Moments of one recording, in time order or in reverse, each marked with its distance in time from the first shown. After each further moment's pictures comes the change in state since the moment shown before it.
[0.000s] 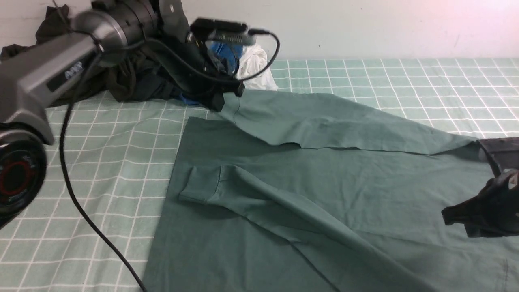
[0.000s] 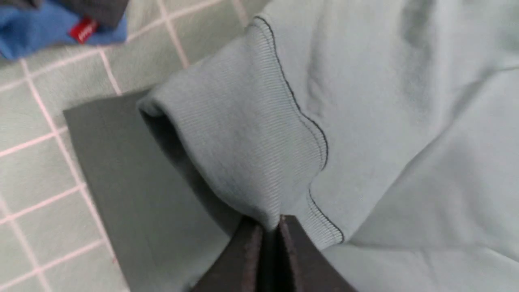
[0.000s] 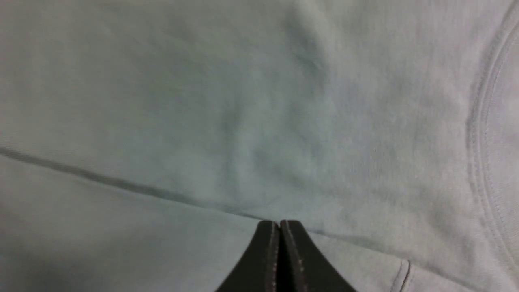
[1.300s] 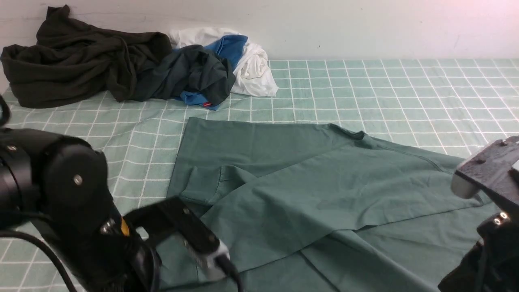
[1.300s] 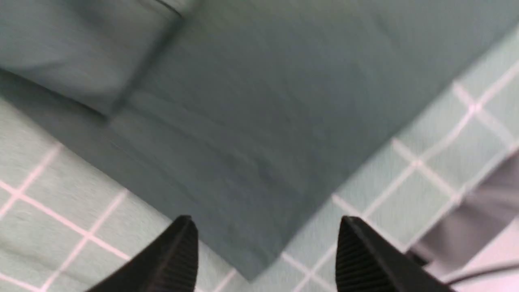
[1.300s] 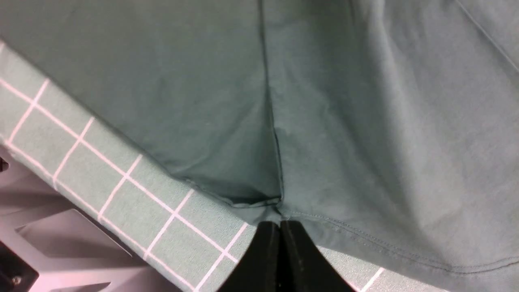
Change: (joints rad) right arm 0.377 -0.430 -0.020 0.272 0.478 -0.312; left arm -0.251 -0.717 1.198 0.015 0.022 0.271
